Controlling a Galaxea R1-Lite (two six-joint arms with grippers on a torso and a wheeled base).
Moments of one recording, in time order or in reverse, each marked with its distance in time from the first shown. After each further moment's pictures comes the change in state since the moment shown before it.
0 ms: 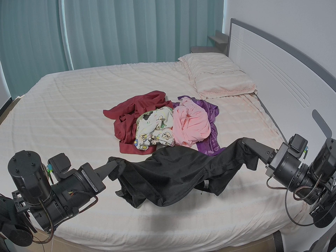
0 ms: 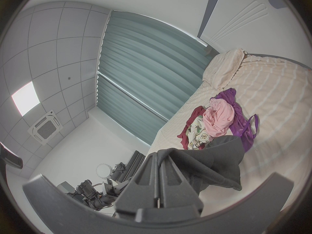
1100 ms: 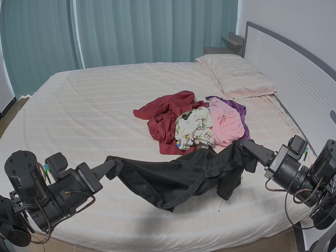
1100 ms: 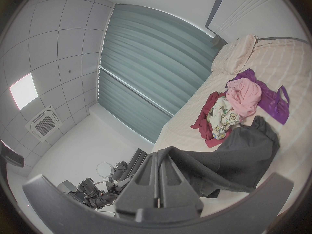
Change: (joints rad) left arm 0.000 -0.022 0.007 0.002 0.001 0.005; right arm 0.035 -0.010 0.004 0.000 -0.011 -0.003
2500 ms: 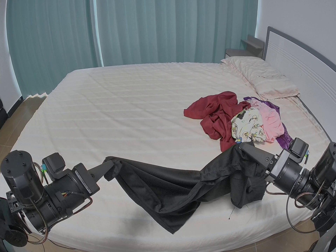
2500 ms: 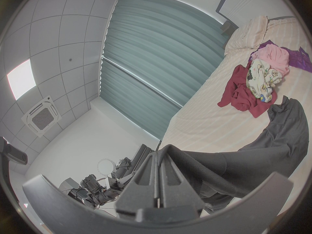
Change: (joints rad) left arm -0.001 -0.038 -0.001 0.035 -0.014 0.001; right arm 0.033 -0.020 0.018 0.000 0.003 -0.002
